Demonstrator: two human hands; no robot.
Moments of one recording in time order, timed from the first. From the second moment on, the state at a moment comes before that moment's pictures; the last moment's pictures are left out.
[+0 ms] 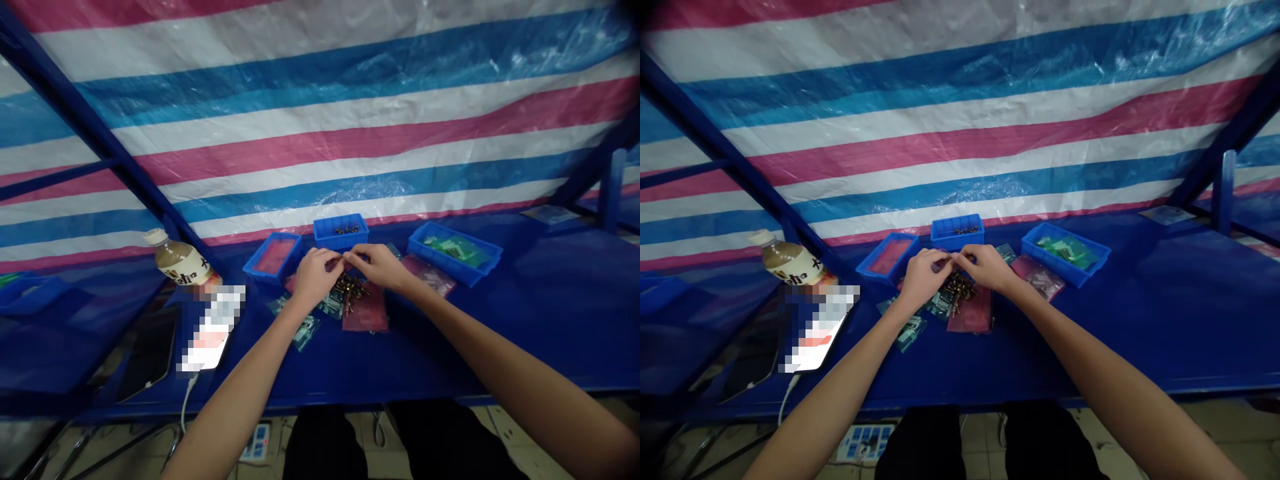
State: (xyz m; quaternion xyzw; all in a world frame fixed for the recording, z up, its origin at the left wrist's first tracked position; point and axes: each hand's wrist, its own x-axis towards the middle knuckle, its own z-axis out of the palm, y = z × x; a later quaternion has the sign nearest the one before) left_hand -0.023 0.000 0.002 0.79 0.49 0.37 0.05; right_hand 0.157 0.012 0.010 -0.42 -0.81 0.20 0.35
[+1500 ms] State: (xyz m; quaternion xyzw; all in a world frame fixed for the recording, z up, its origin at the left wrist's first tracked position) left_hand -0.031 0.005 -0.005 0.80 0.56 0.22 -0.03; right_hand 0.163 0.026 -0.012 -0.39 -0.90 0.03 0.19
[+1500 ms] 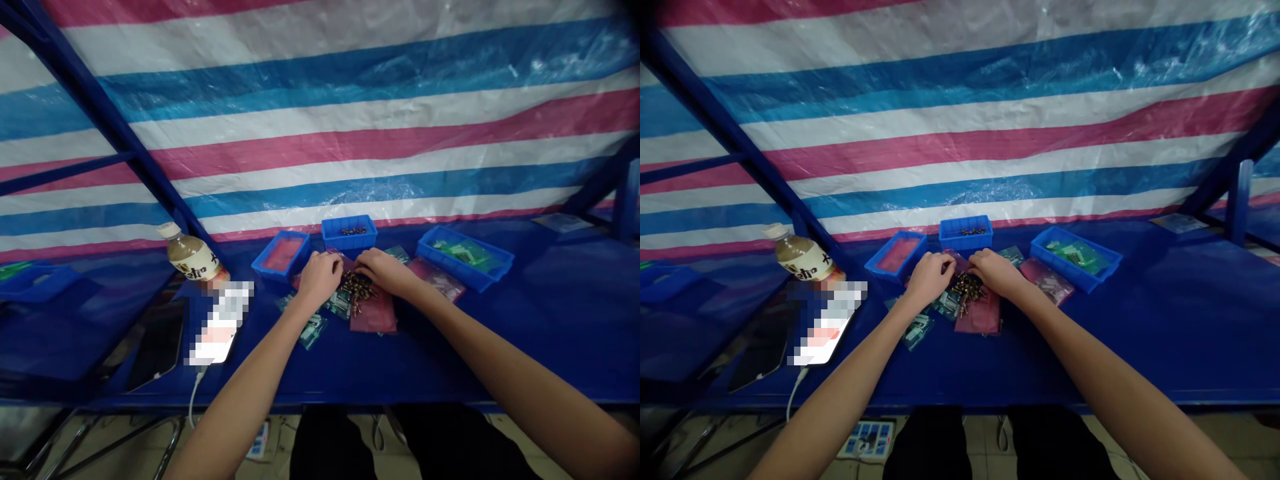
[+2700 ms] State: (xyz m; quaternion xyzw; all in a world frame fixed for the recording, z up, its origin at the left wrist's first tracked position) left_hand -0.035 0.006 0.006 0.67 0.58 0.45 0.11; right_hand 0.158 0.028 0.004 -0.45 -0.82 -0.01 0.34
